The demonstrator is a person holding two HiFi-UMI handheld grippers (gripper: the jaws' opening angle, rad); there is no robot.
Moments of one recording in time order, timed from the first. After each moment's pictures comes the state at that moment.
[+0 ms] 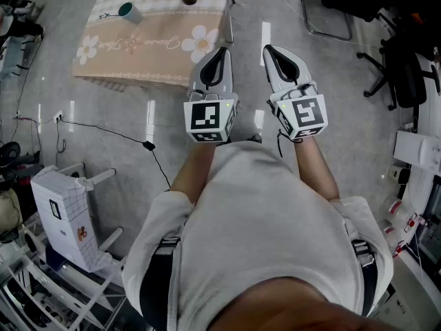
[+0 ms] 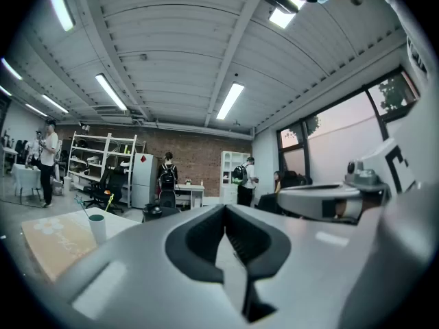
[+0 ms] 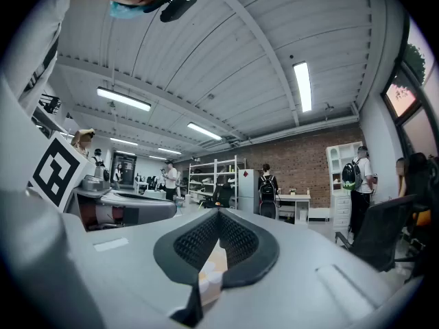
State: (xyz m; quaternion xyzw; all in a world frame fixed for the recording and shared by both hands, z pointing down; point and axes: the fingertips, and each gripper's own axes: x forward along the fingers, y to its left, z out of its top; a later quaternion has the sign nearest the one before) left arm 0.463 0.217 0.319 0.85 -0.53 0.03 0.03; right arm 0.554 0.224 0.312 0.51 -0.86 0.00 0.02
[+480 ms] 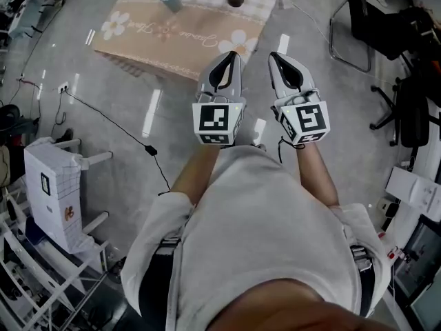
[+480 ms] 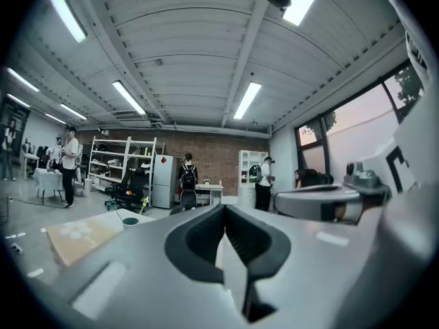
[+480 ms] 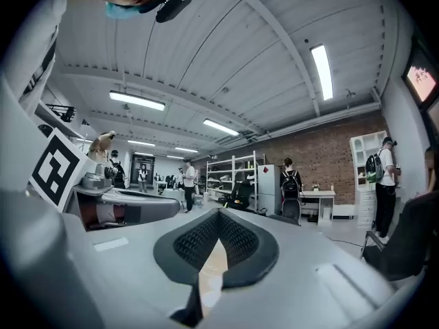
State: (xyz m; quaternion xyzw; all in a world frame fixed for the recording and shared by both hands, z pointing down) left arm 0.356 0.188 0.320 0.82 -0.58 0.03 0.03; right arm 0.440 0.185 0.317 0.45 -0.89 0.01 0.03
